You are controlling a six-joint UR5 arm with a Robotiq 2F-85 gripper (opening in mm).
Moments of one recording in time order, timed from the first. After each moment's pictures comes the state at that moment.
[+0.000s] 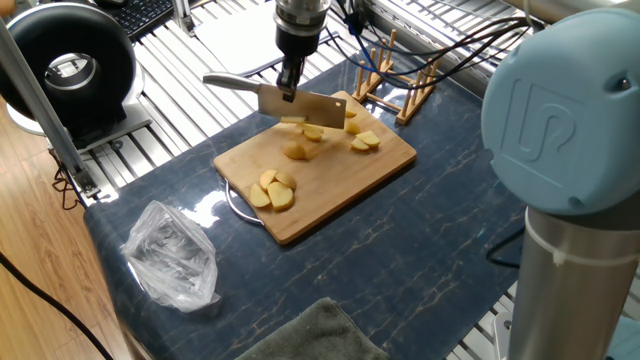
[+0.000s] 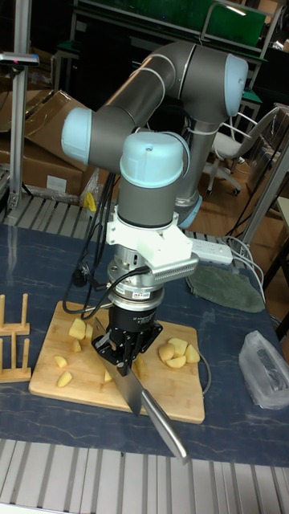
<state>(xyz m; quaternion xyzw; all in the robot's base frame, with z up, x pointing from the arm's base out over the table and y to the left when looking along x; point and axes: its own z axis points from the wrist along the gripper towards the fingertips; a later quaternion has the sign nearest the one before) 0.670 0.008 0.088 -0.28 0.96 0.05 0.06</state>
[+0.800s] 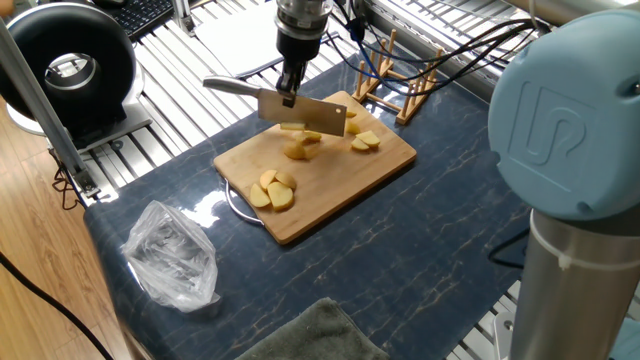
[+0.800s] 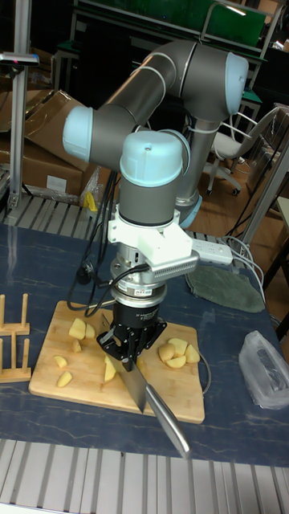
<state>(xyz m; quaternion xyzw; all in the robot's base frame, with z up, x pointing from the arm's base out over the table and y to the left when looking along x) 0.659 0.017 0.088 -0.27 0.96 0.06 0.06</state>
